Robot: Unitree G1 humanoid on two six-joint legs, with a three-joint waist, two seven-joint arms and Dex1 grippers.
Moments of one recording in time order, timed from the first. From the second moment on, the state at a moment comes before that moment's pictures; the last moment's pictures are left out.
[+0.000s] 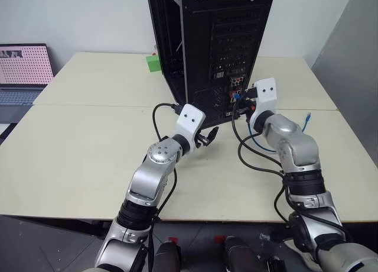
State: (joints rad) left arm -0.52 0.17 -0.19 -0.20 -0.06 0.67 -0.34; right arm -0.75 -0.21 -0.02 0.08 0.19 0.66 0.18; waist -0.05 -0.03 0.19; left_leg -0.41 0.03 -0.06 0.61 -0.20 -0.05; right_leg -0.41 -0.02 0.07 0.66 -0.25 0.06
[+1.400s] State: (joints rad) left arm -0.52 0.14 -0.15 -0.23 -0.12 0.69 -0.32; right arm -0.77 -0.16 -0.02 0.16 0.15 0.59 0.17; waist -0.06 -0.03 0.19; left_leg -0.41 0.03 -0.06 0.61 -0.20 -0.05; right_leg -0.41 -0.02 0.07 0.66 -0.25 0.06
